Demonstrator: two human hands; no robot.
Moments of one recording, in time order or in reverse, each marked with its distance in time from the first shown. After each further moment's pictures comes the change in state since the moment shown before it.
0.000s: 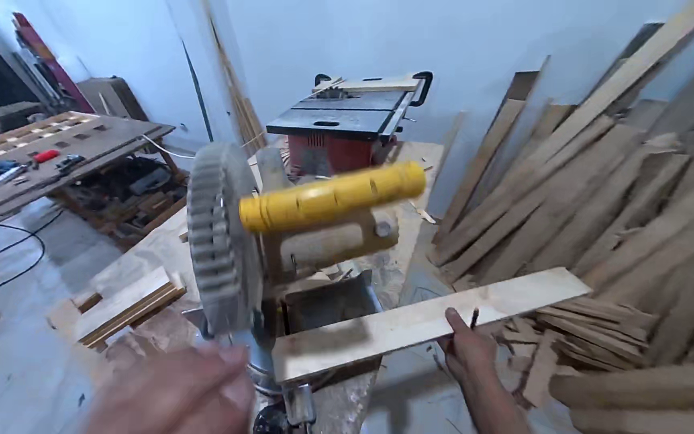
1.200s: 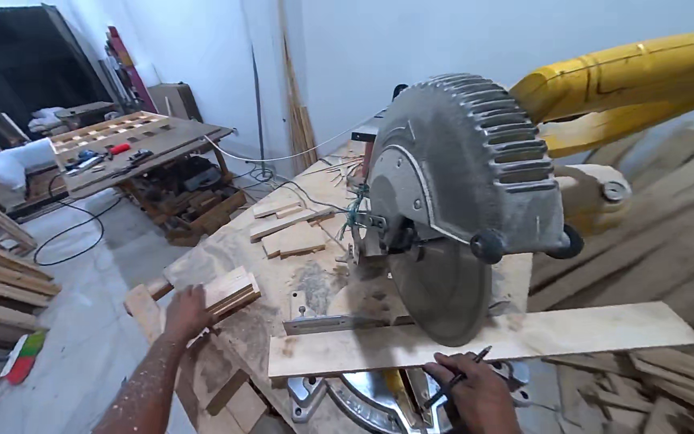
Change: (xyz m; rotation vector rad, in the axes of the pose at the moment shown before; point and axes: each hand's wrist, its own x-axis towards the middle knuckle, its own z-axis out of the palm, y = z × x) left_hand -0.165 -0.488 -0.047 0.550 -0.772 -0.995; right_hand -0.141 0.083 0.116 -1.010 -0.498 -0.780
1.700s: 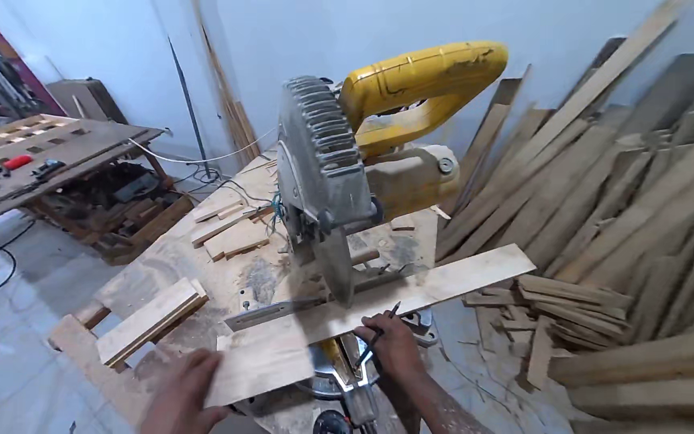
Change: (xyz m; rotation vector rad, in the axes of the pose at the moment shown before) left_hand -0.218 0.118 -0.037 -0.272 -0.102 0.541; right_hand 0.002 -0.009 0.000 -0.020 -0.035 0.069
